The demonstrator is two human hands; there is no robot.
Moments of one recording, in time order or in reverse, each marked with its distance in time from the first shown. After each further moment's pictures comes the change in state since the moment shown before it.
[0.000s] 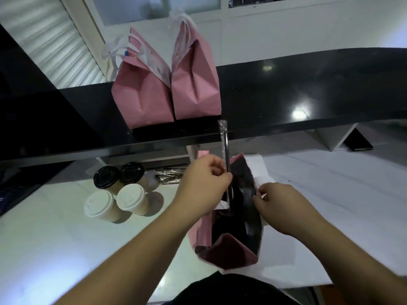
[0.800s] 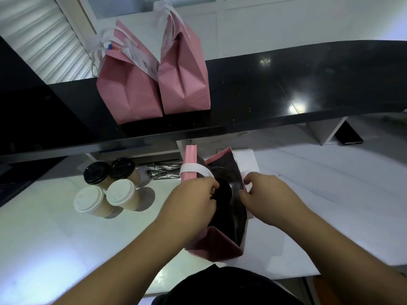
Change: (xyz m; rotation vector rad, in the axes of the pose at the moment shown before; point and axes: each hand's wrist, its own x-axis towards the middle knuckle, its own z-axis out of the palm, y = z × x) left_hand -0.032 -0.011 0.015 0.807 -0.145 0.134; right_hand 0.007 0.014 0.001 0.007 0.054 -0.079
